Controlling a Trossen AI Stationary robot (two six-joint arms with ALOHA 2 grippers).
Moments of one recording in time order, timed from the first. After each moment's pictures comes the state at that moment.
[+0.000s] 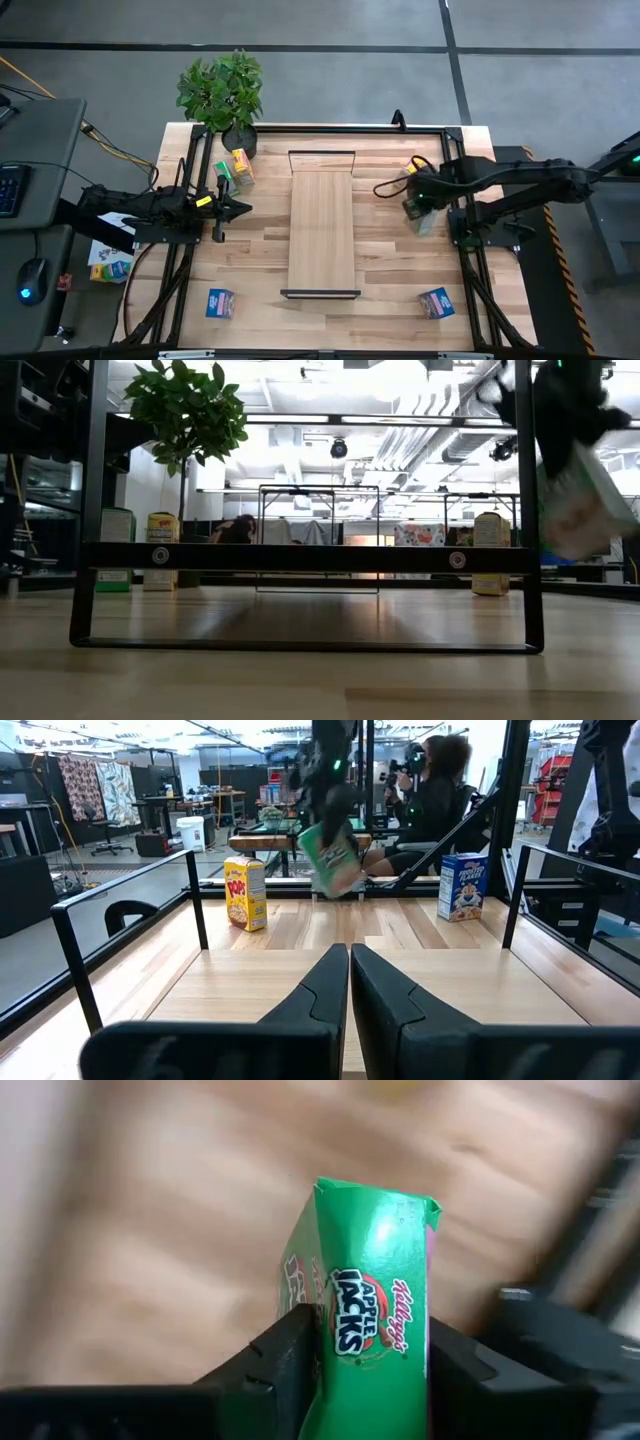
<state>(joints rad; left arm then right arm) -0.14 0.01 0.01 0.04 -0.19 0.05 0.01 1.11 1.06 -1.34 0.09 1.08</state>
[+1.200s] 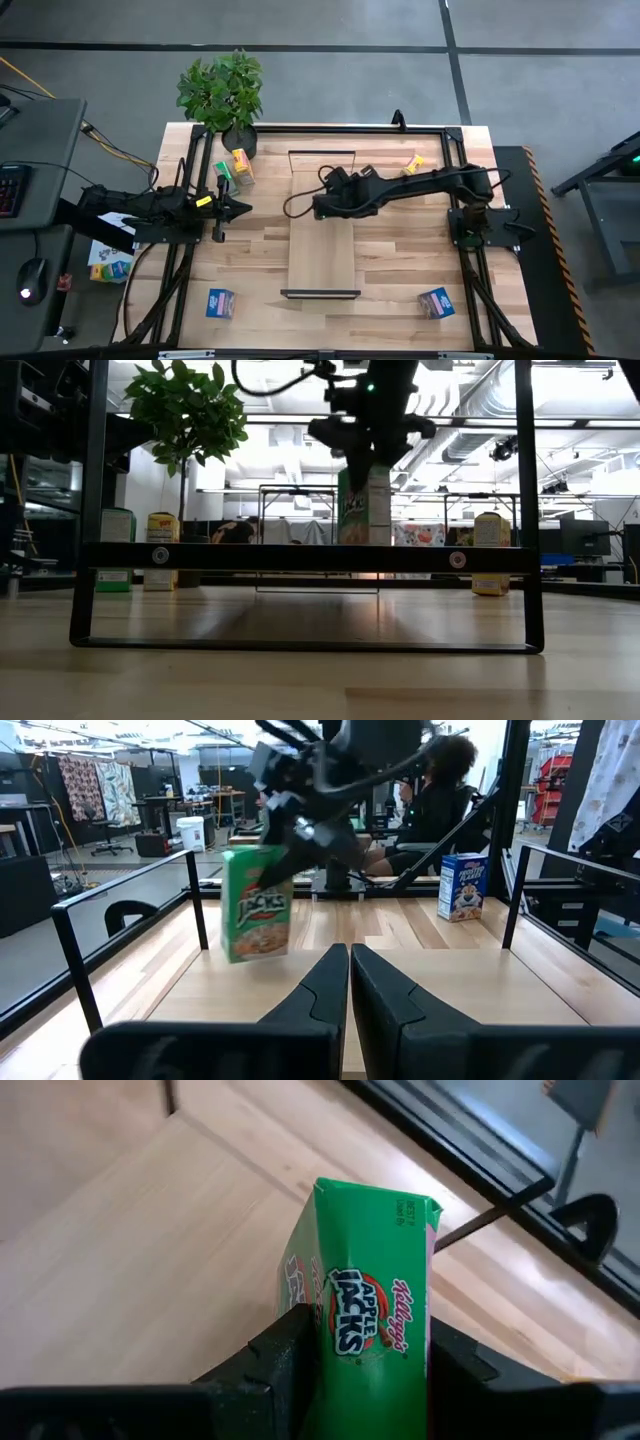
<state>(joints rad) -0.14 0.01 0.01 0.04 -0.19 0.05 0.07 1.96 1.70 -1.14 0.72 0.93</state>
